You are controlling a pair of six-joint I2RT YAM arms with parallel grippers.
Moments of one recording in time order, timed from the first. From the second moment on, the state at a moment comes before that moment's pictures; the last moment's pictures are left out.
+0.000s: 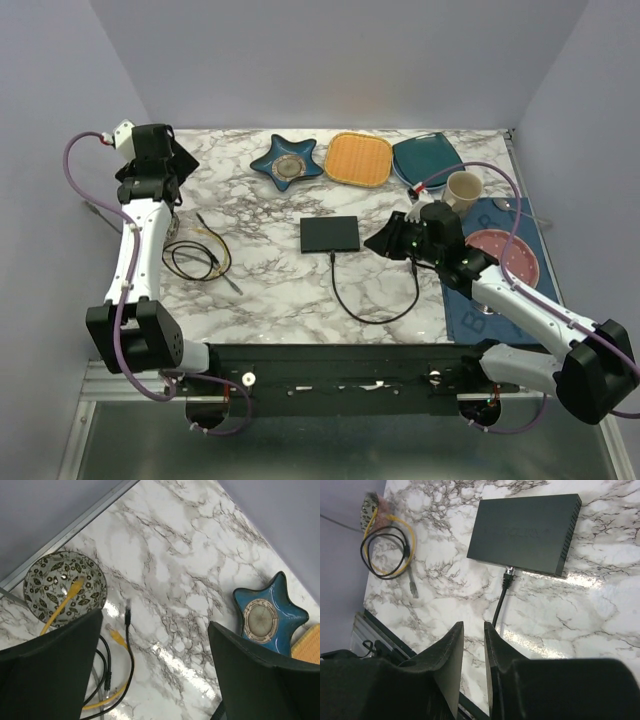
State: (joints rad) left arm 0.12 1.42 1.39 -0.57 -0.32 -0.63; right arm 0.57 1.12 0.72 -0.06 -0.19 0.65
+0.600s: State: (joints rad) left arm -0.33 1.25 1.11 -0.45 -0.17 -0.86; right arm 0.58 1.20 0.77 -0.06 -0.16 0.60
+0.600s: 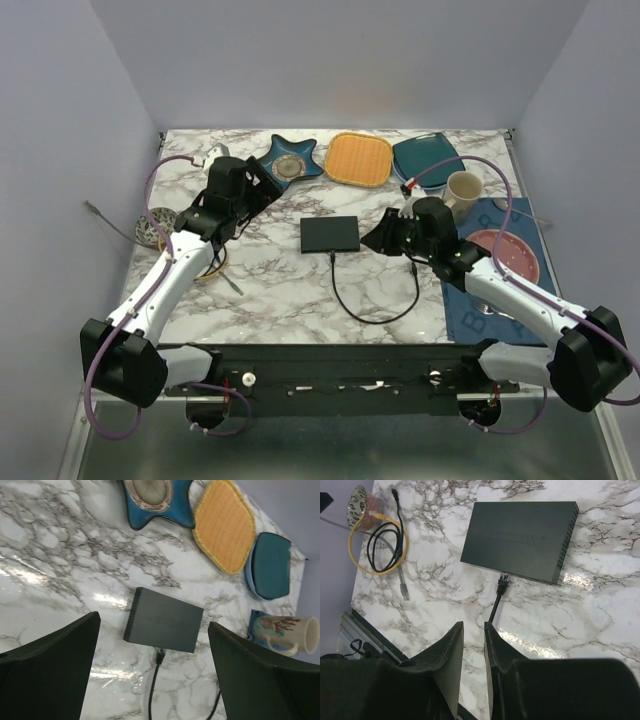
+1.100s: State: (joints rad) left arm -0.47 1.20 1.07 -0.25 0.15 -0.96; right arm 0.58 1.14 0.77 -0.08 -0.13 0.60
